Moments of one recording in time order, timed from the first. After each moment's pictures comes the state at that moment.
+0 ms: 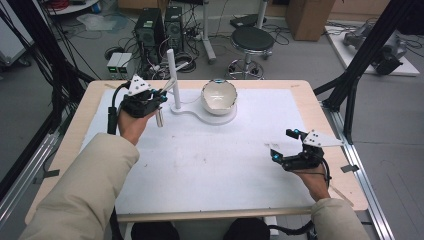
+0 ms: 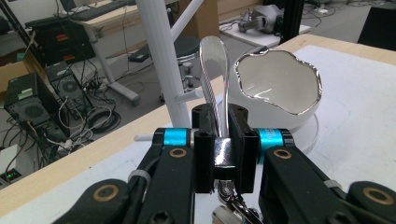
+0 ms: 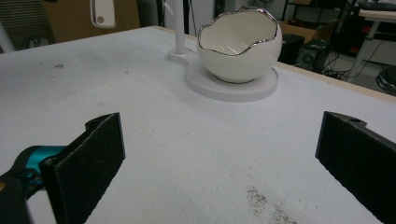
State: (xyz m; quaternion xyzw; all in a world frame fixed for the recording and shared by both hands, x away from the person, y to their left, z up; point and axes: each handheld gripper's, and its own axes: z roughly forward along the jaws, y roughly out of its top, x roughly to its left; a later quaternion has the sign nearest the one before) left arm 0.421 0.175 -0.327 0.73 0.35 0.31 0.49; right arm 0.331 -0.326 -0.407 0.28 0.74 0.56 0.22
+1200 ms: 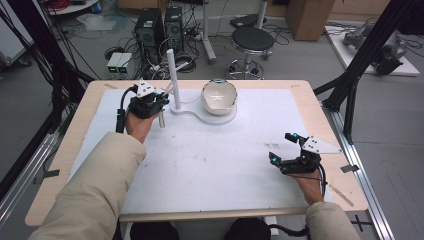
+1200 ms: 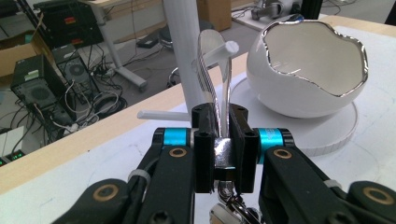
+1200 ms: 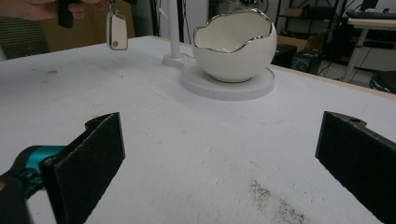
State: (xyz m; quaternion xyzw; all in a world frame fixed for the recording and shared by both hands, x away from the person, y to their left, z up) left arm 0.447 0.173 -0.361 0.73 0.37 0.32 0.47; right arm 0.328 -0.326 -0.431 0.29 0.72 0.59 0.23
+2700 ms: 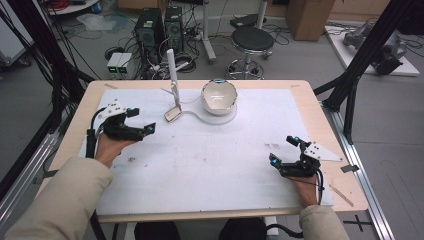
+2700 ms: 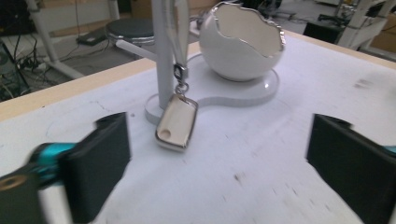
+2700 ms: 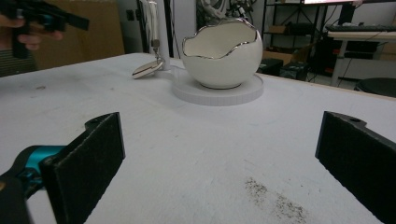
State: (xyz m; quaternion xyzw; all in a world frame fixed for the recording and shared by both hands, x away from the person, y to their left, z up) left arm 0.383 0.250 -0.390 0.74 0.33 0.20 0.56; right arm 0.322 -0.328 -0.450 0.31 0.68 0.61 0.25
